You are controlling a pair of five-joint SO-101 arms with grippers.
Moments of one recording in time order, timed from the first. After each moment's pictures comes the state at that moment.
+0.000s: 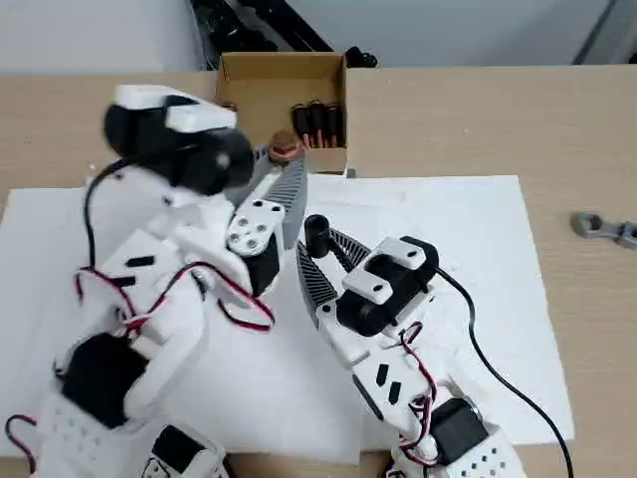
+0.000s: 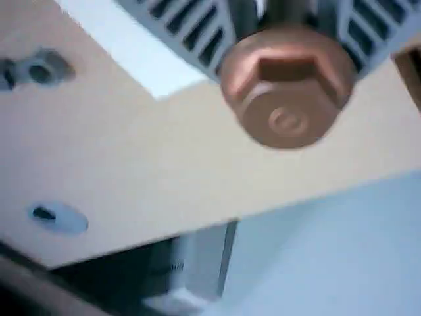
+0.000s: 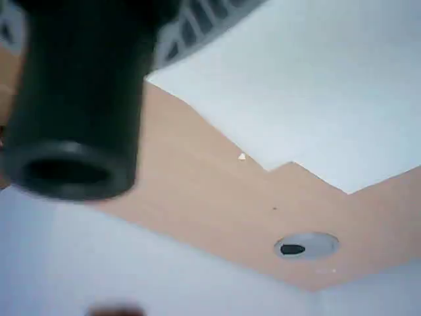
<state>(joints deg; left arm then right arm) 27.4 -50.8 17.3 55.7 12.2 -37.0 -90.9 80.2 21.5 -3.4</state>
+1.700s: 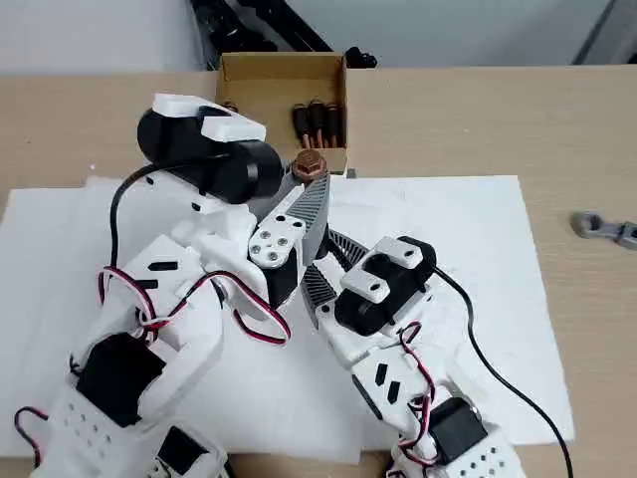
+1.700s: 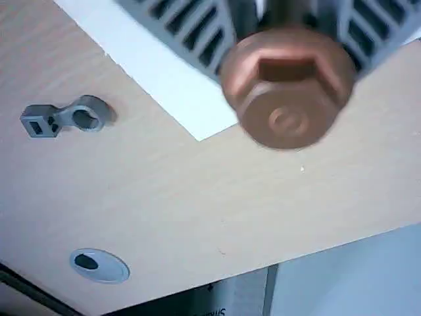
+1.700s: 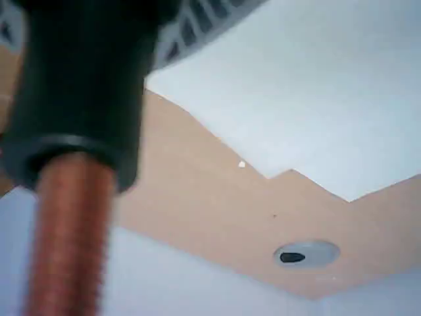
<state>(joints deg) 31.6 -50.9 21.1 55.9 13.8 -37.1 -90.9 80.3 21.6 -3.4</state>
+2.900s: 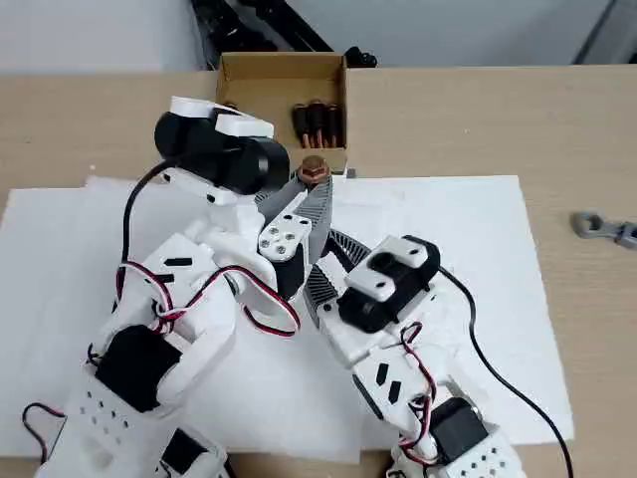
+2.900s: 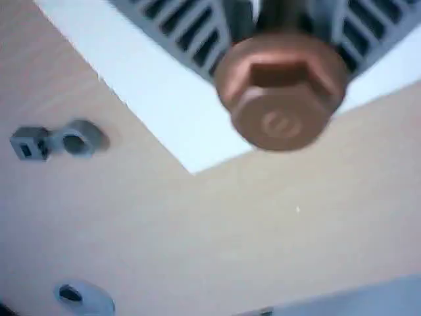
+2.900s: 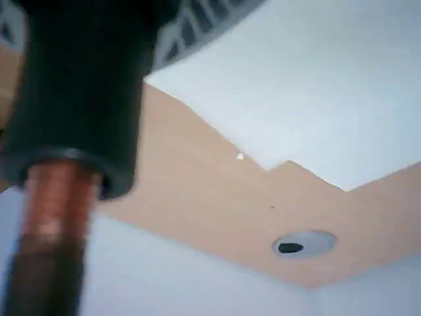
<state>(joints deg) 30.9 -50.9 26.6 54.4 16.7 -36.7 -90.8 80.1 22.2 -7.1</state>
